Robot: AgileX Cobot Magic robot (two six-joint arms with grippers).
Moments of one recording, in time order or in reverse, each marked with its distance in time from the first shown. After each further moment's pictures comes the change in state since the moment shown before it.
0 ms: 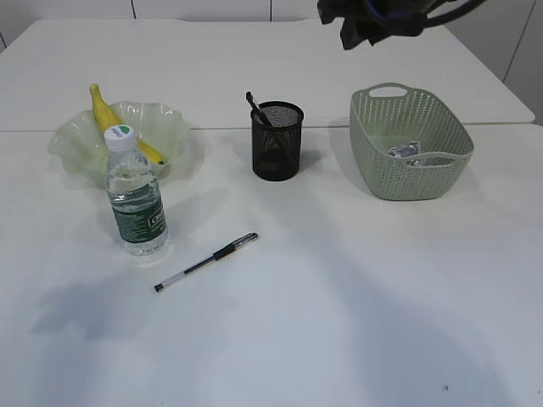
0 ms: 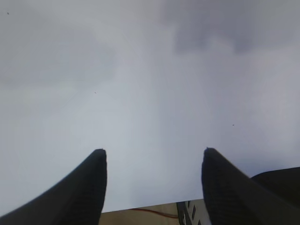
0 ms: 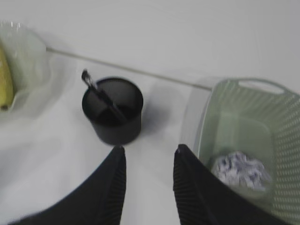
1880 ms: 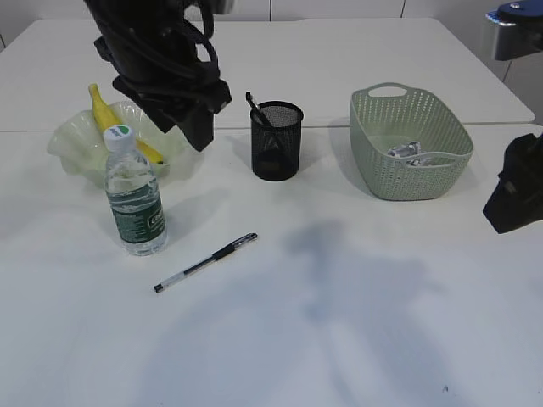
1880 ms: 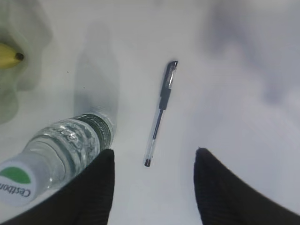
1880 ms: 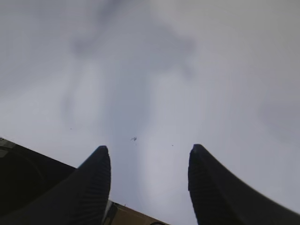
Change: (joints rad) left arm -0.412 0.612 -0.922 -0.030 0.136 0.149; right arm 0.000 -0.589 0.620 0.142 0.436 -0.194
